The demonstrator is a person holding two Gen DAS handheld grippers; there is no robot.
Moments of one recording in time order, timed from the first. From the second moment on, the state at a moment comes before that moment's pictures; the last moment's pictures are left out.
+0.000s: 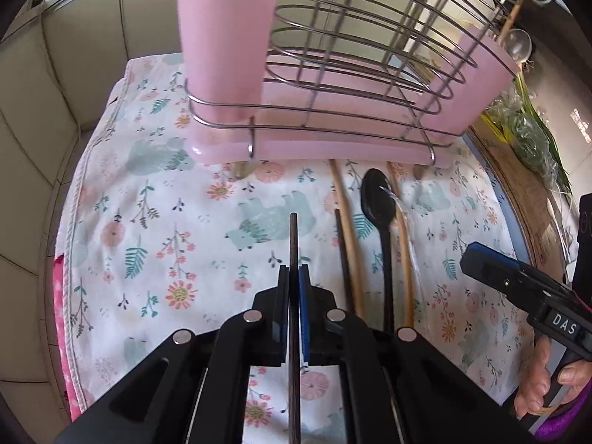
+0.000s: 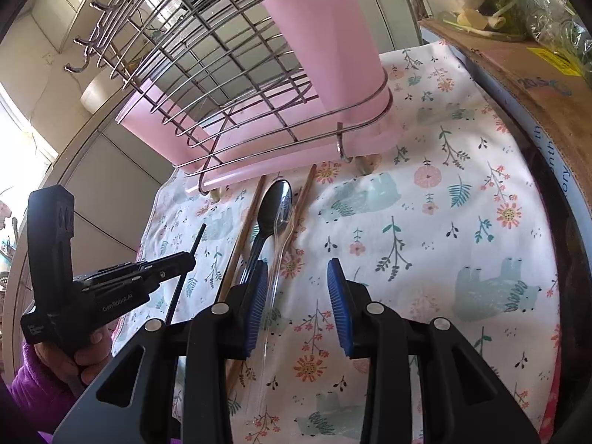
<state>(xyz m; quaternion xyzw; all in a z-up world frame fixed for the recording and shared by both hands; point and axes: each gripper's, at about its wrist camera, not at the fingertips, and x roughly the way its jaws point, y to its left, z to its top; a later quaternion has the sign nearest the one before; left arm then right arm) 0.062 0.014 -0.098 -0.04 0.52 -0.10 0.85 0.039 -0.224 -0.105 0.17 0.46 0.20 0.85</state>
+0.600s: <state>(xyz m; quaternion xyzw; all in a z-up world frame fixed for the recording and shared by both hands) 0.082 0.032 -0.124 -0.04 0.55 -0.10 0.83 0.092 -0.172 -0.119 0.11 0.50 0.18 0.84</state>
